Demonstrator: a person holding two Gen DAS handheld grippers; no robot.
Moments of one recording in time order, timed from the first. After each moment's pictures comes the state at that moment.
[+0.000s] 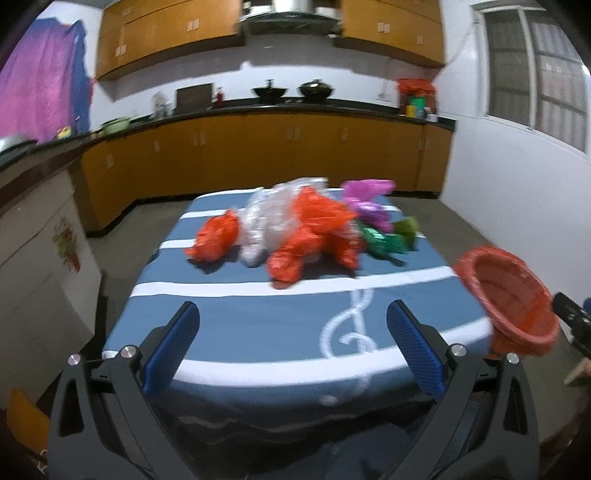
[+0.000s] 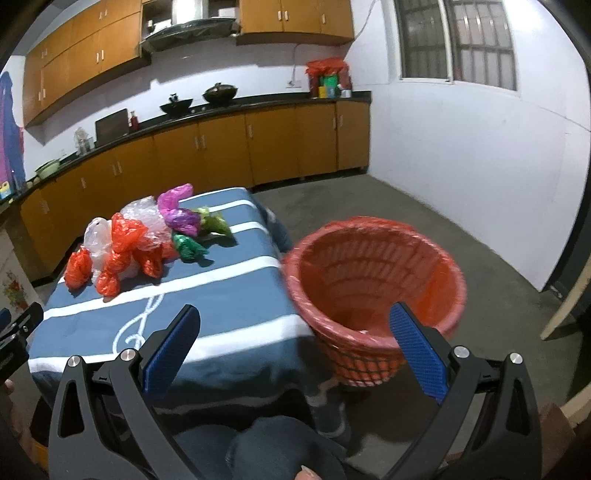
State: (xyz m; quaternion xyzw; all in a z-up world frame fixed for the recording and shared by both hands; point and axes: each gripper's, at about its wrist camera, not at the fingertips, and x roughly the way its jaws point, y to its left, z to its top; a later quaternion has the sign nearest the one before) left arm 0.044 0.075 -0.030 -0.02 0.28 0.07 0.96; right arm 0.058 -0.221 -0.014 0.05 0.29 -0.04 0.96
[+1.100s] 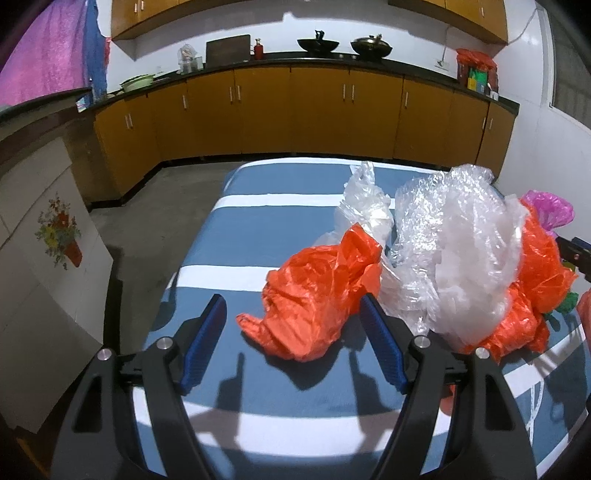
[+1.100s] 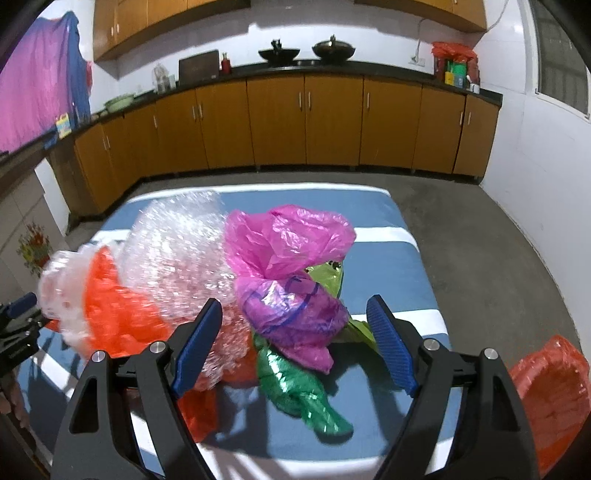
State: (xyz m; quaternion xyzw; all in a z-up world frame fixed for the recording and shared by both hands) left arm 0.249 0.234 -0.103 -0.04 0.36 0.13 0.92; right arm 0.337 -0.084 -0.055 -0.03 0.35 0.15 0.92
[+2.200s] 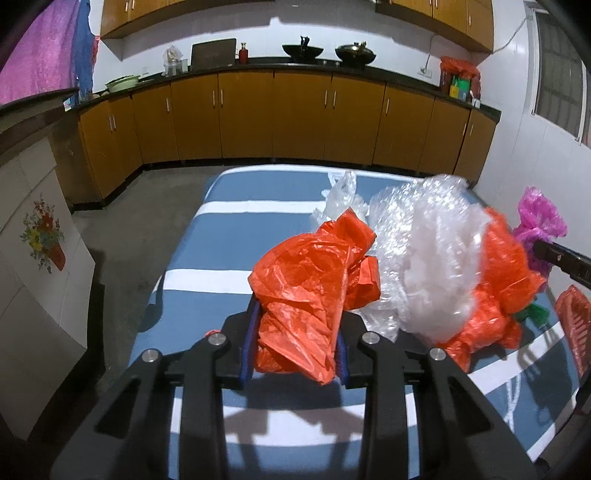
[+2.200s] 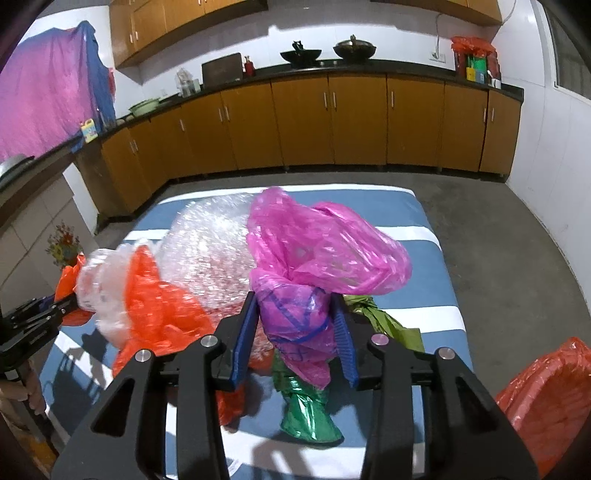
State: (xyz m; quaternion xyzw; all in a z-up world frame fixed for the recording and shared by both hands) left arm 0.233 0.230 -0.086 -0.06 0.34 0.09 0.93; right arm 0.320 -0.090 -0.040 -0.01 0.34 0.21 0.92
